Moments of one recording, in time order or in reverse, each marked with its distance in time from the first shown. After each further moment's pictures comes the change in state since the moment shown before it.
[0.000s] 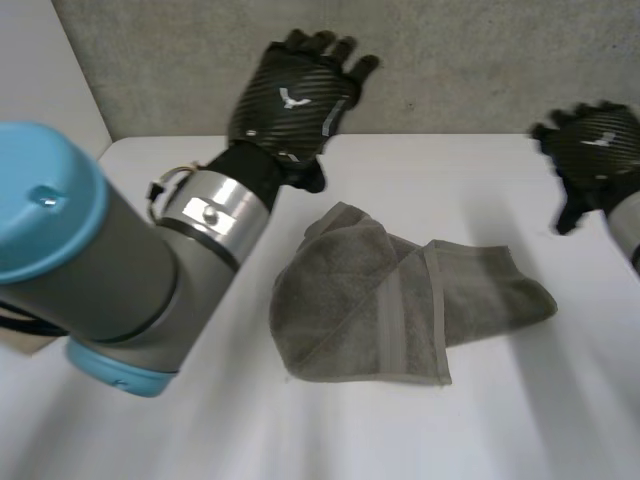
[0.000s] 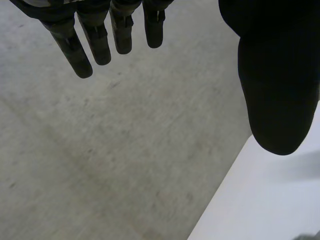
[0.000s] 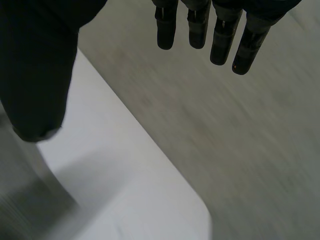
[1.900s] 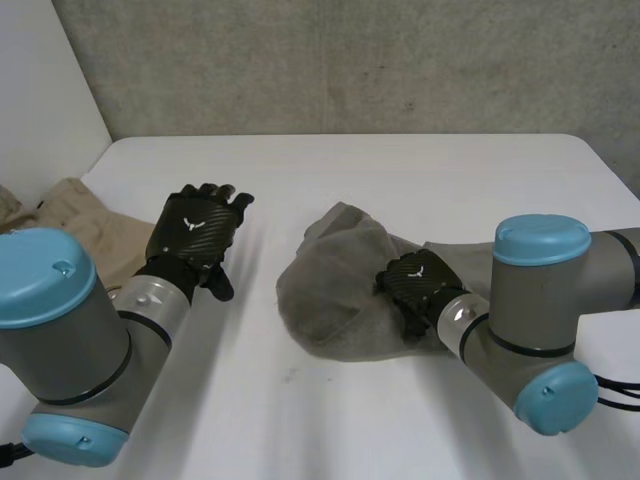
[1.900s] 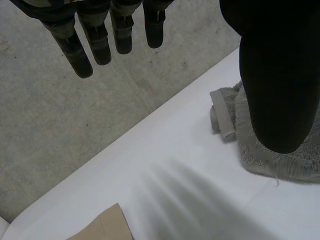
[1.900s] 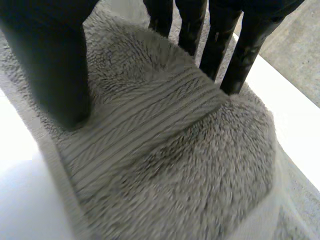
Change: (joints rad) left arm 0.185 -0.008 -0.351 -0.012 -0.150 -0.114; right arm 0.326 0.496 -0.131 0.046 0.021 0.089; left_hand 0.000 0.000 0.000 0.000 0.000; right_hand 0.463 0.537 0.535 0.517 0.480
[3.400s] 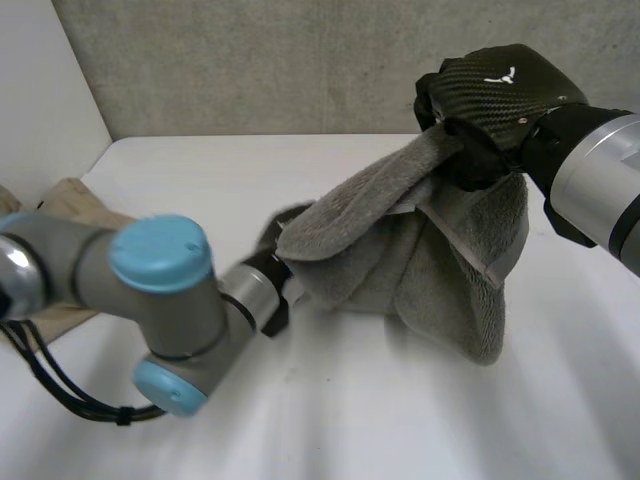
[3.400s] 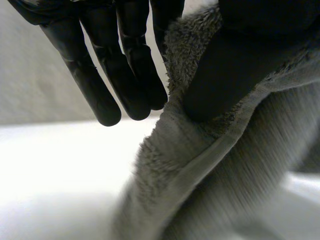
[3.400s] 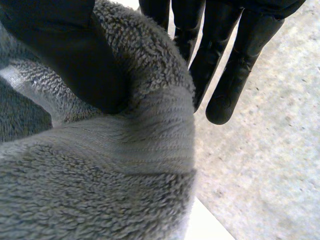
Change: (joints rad) left arm -0.134 -0.317 0.352 -0.035 0.160 -0.622; right arm -0.040 -0.552 -0.203 0.354 -0.065 0.132; left_hand 0.894 0.991 0.980 0.993 0.905; right_hand 0.283 0.413 0.422 0.443 0.418
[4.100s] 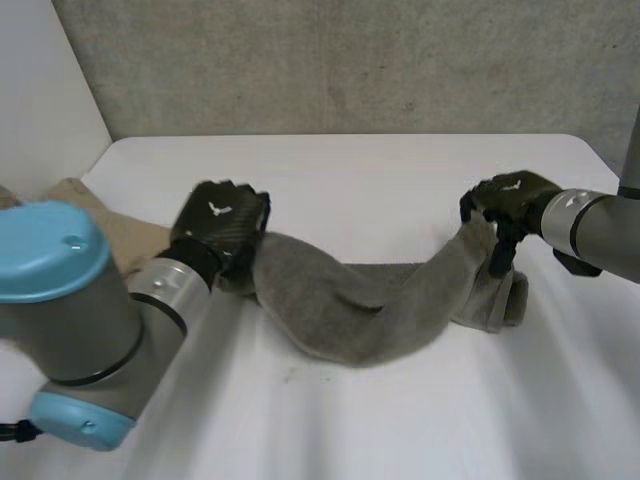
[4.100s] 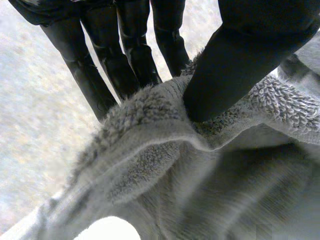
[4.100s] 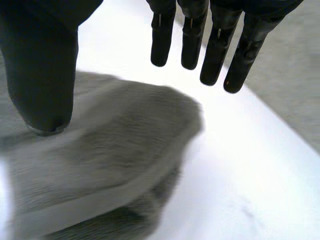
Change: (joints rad) left arm 0.081 0.280 -0.233 -0.046 -0.102 0.595; right arm -0.246 0.525 -0.213 0.128 -0.042 -0.208; left_hand 0.000 0.004 0.004 0.004 0.000; right_hand -0.555 -0.720 -0.723 -0.745 -0.700
